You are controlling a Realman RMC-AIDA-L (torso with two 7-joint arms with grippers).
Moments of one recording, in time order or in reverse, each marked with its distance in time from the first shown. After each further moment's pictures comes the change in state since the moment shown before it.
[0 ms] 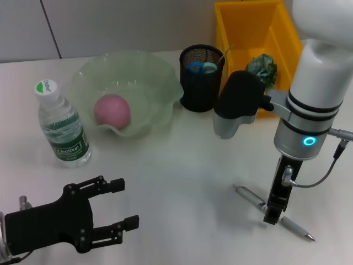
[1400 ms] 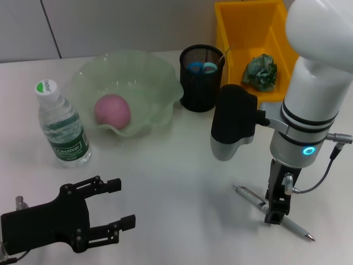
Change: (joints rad) left arm 0.002 0.009 -0.002 0.002 0.000 0.002 -0.015; right arm -0.069 0.000 -0.143 -0.141 0.008 0.017 -0.067
